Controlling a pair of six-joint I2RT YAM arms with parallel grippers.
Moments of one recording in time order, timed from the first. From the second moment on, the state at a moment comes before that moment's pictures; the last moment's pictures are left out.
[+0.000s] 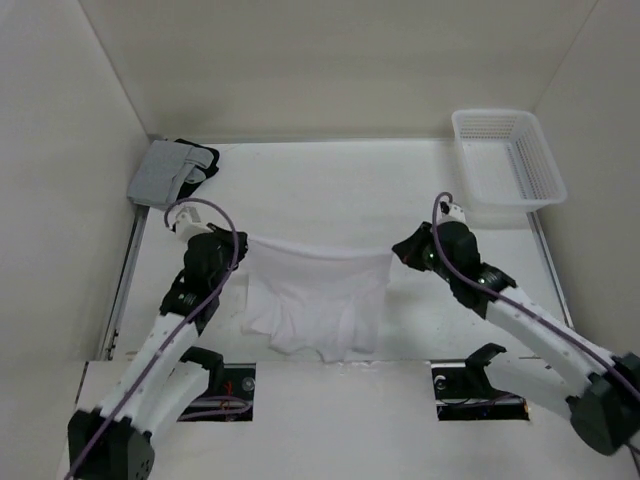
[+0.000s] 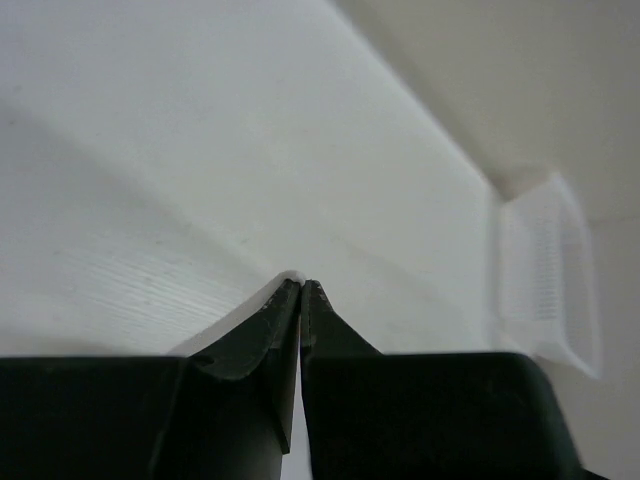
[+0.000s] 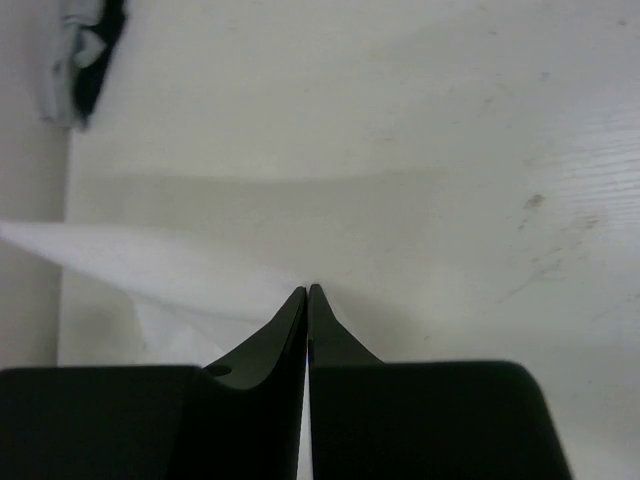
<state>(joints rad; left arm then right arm) -0.29 0.67 0.51 -0.11 -0.25 -0.90 0.60 0.88 0.64 -0.19 0.13 0.79</state>
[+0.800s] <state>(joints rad) -0.18 1.28 0.58 0.41 -0.14 -0.99 0.25 1.49 0.75 0.31 -0.22 0.84</state>
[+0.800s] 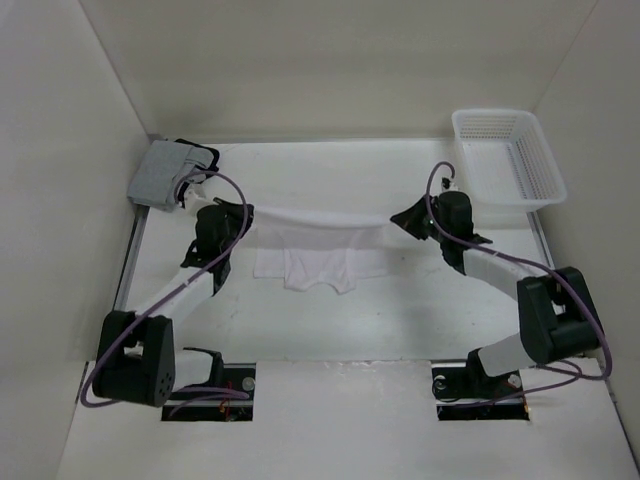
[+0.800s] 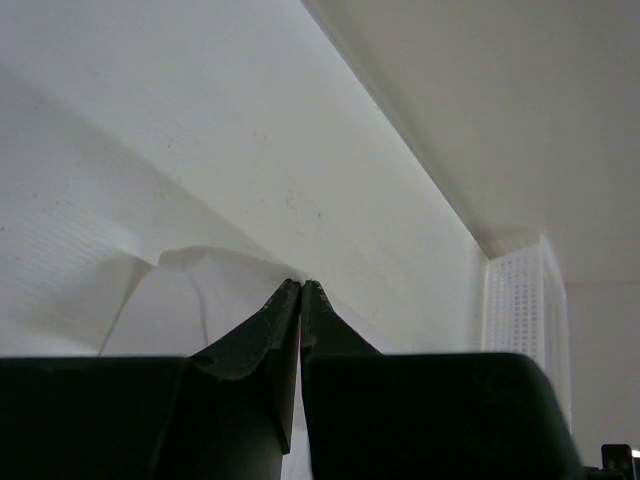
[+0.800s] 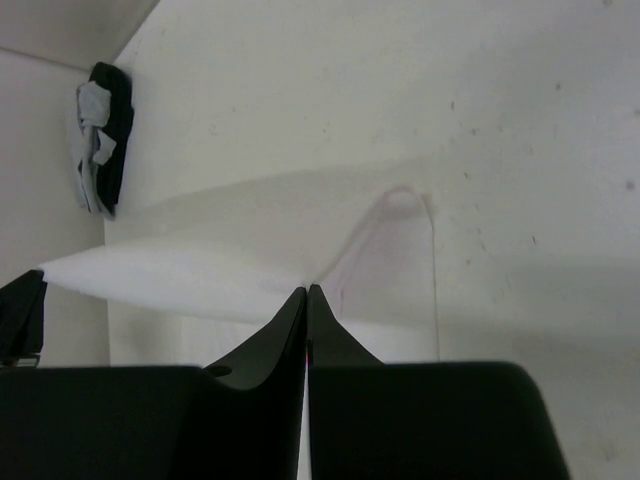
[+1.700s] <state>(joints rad) -0.12 0.60 0.14 -0.02 0.00 -1.00 0.41 1.05 0.30 0.12 -0.08 0.88</state>
